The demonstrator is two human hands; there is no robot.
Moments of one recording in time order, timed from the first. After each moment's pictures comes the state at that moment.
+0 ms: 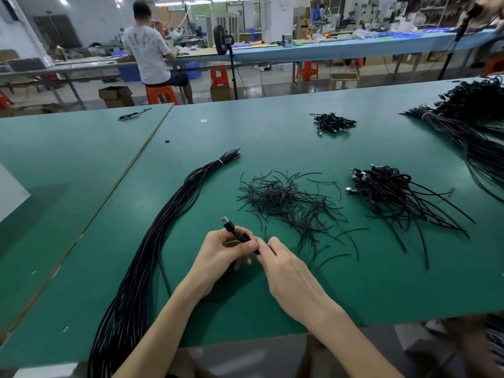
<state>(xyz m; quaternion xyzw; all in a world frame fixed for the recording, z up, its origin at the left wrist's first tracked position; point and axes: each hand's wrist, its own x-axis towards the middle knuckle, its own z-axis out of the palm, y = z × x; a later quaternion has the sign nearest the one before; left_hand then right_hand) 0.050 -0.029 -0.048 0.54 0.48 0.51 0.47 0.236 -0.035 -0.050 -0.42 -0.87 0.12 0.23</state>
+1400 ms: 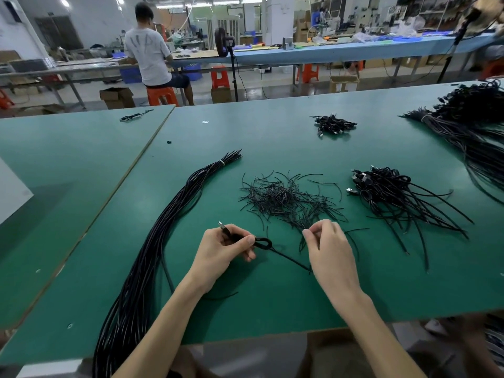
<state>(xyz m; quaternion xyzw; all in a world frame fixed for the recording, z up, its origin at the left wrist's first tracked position) 0.045 -0.027 -0.053 0.53 0.48 0.54 0.44 0.277 -0.003 -0.047 -0.62 -0.68 0.16 0.36</state>
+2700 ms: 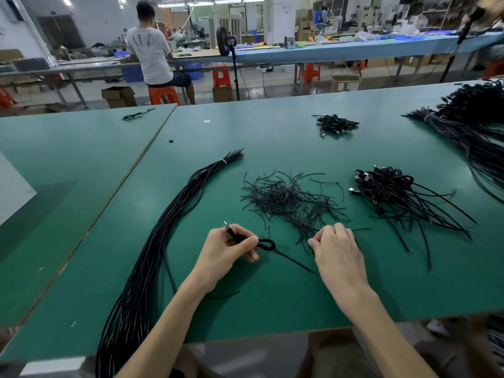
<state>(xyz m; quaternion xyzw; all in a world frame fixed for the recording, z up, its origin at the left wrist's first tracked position) 0.045 -0.027 -0.053 0.55 0.51 0.51 0.42 0.284 -0.003 -0.043 -0.66 -0.71 0.05 0.23</state>
